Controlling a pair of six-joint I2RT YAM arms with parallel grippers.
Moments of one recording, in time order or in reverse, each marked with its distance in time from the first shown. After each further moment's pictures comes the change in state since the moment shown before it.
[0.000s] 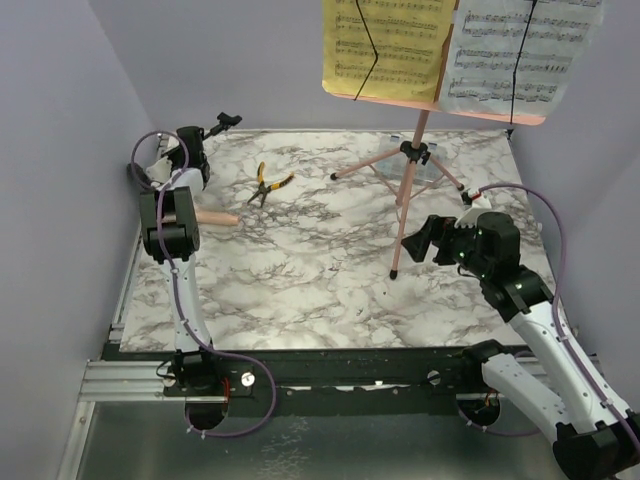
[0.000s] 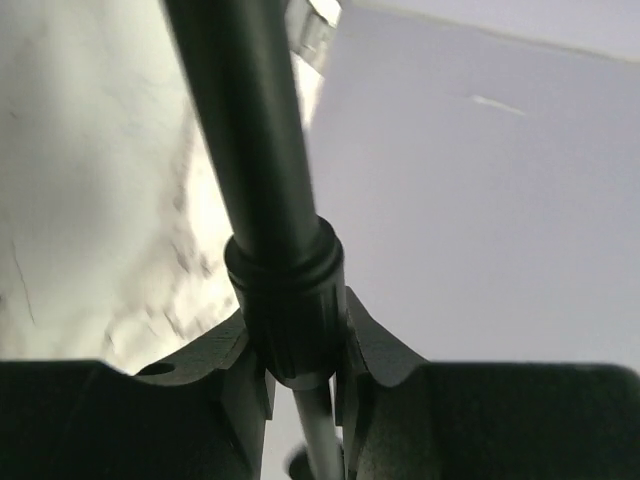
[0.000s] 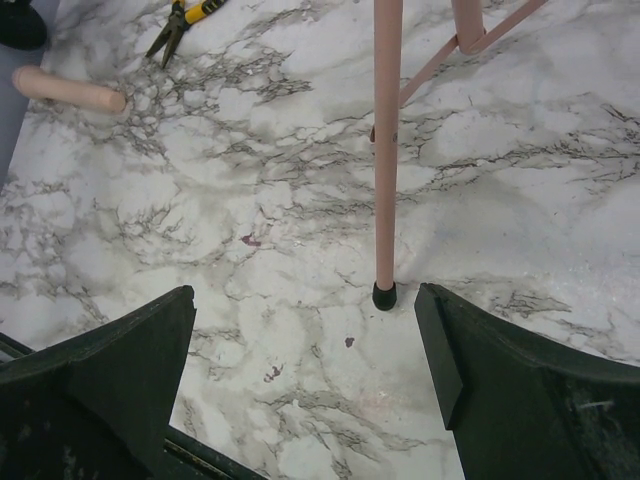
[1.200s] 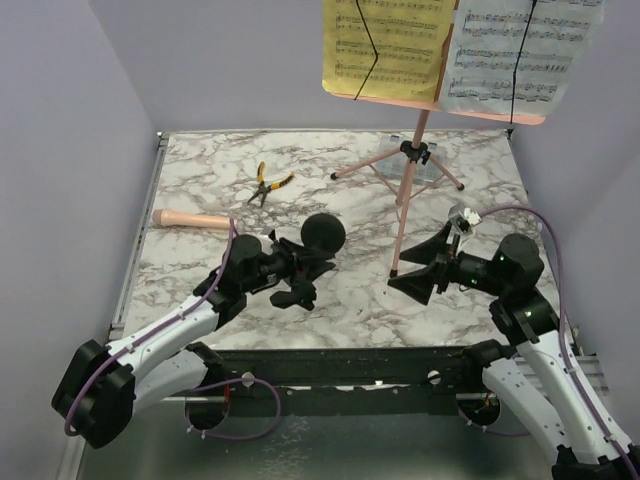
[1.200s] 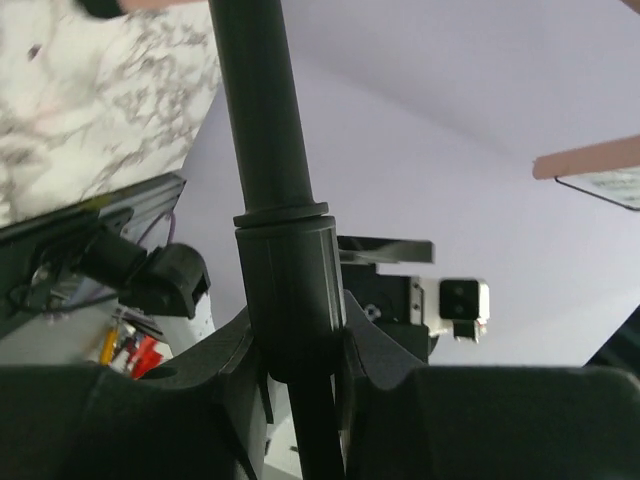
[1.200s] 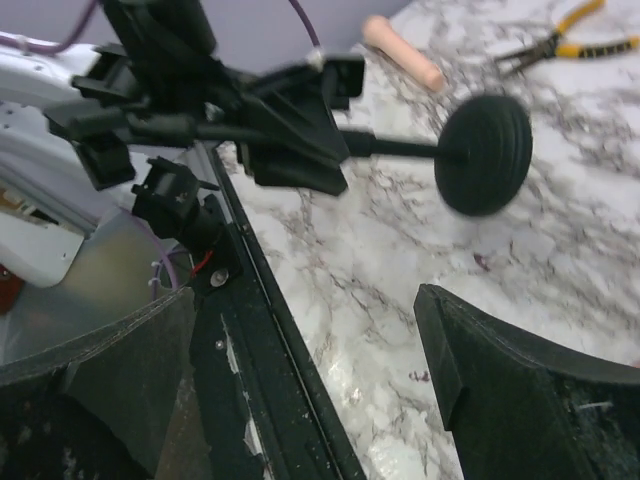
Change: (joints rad) left arm -0.719 -1.411 -1.329 0.194 0.972 0.021; right arm 0.000 -0.164 -0.085 0.186 -0.648 -0.051
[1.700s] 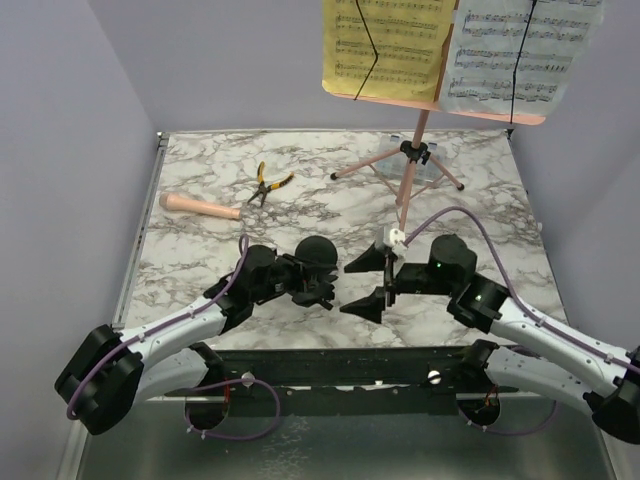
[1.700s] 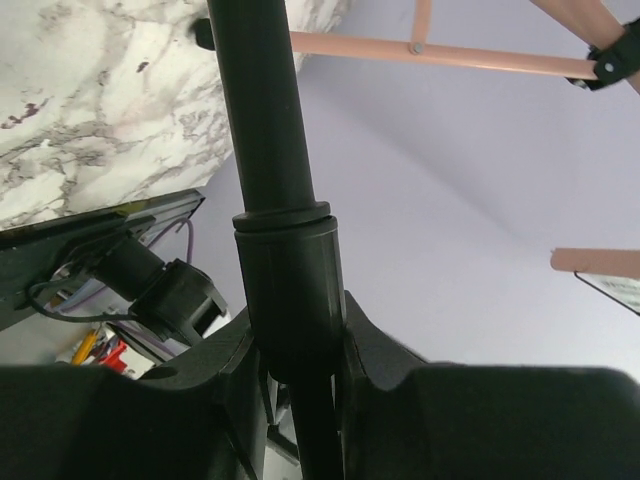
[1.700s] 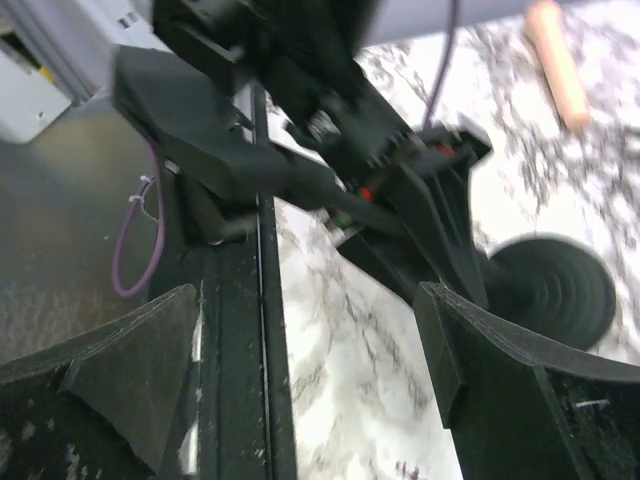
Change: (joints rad) left arm -0.129 0.003 -0.114 -0.018 -0.147 -0.190; right arm 0.466 0.245 0.004 0.264 0.172 -0.267
